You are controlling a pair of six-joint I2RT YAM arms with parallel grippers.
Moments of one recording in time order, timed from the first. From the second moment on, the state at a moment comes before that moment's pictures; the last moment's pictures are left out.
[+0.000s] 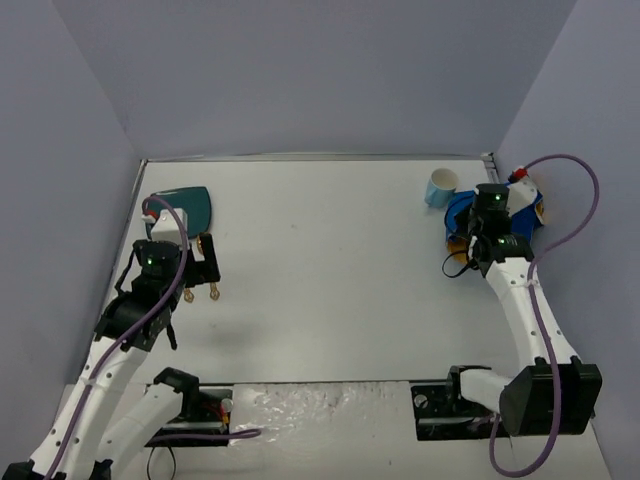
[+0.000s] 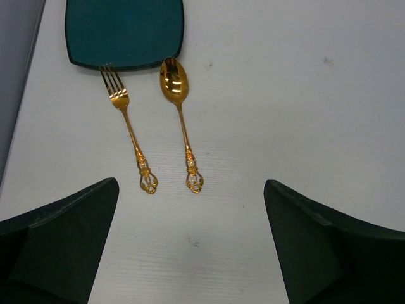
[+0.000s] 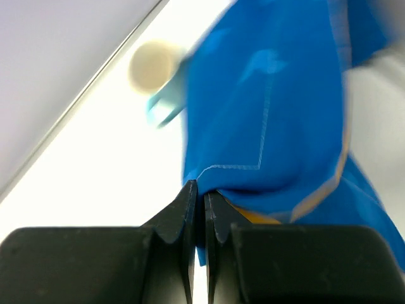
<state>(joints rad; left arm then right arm) -0.31 0.72 0.87 -0.66 -0.32 -0.23 0.01 1.17 0.99 -0.35 0.32 0.70</state>
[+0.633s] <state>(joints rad) -0.31 0.76 1.01 -0.74 -0.22 -0.26 1.00 1.64 1.33 -0.40 0.24 0.63</state>
